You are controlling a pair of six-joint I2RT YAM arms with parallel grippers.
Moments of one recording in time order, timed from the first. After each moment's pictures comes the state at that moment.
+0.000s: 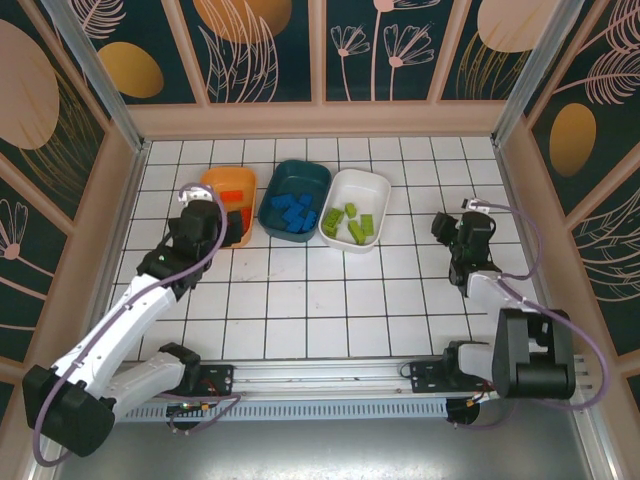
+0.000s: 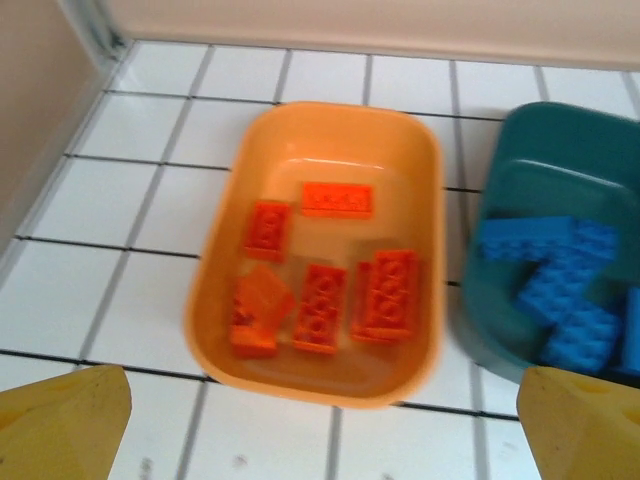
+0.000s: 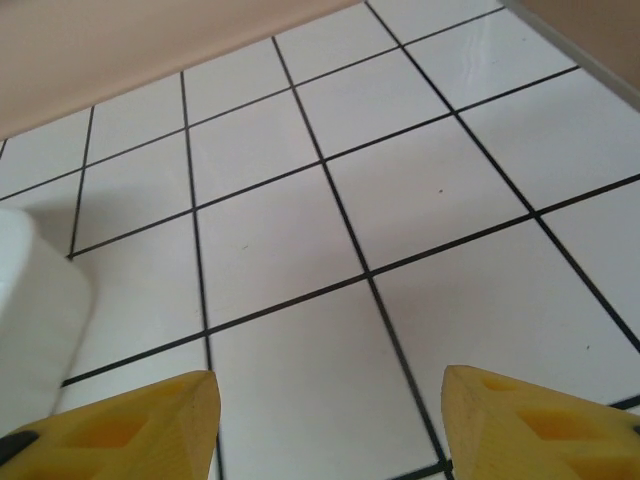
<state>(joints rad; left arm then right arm) -0.43 1.00 0.79 -0.43 -0.48 -0.33 -0.03 1.25 0.42 0.37 0.07 0.27</state>
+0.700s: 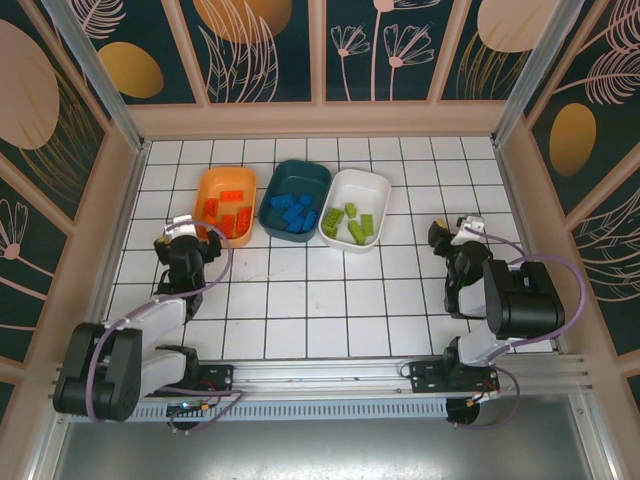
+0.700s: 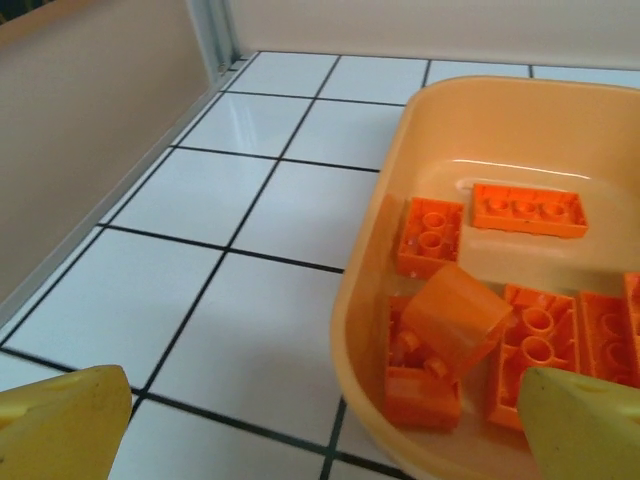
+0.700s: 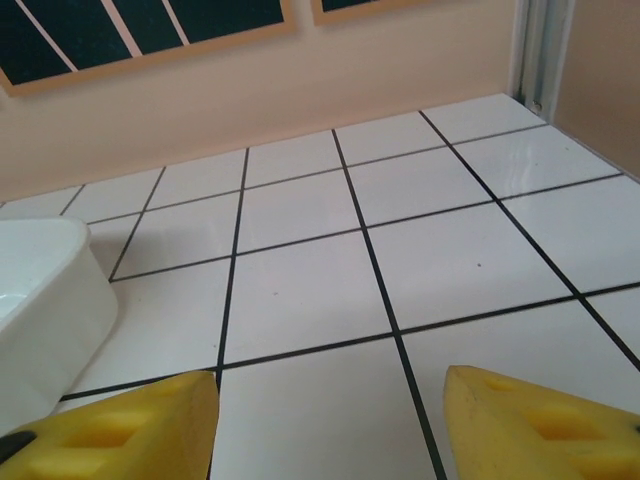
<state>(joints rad) -0.15 1.20 0.27 0.55 -0.41 -0.12 -0.05 1.56 0.17 1.23 -0.03 0.16</state>
